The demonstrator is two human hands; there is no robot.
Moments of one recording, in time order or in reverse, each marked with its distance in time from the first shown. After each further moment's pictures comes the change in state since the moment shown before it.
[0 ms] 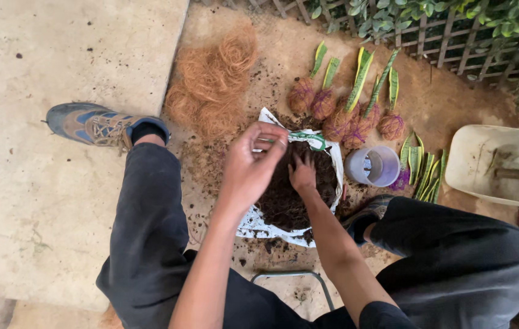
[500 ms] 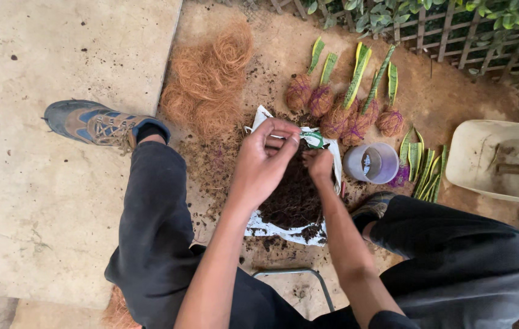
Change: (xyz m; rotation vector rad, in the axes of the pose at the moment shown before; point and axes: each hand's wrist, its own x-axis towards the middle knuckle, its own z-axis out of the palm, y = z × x) left_hand 0.009 -0.003 0.030 -0.094 -0.044 0.091; right_hand 0.032 0.038 -0.033 0.820 0.084 0.216
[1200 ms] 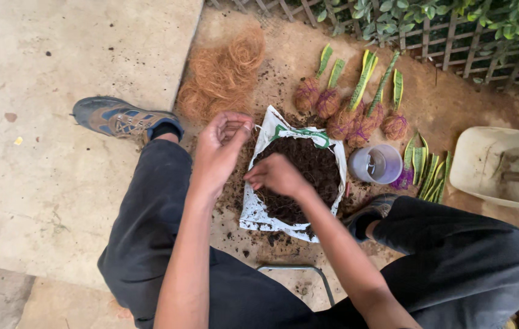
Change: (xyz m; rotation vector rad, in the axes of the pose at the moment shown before) left_hand -0.021 0.000 -0.075 0.003 0.163 -0.019; right_hand -0.172 -0.224 0.022 -0.243 -0.884 -0.259
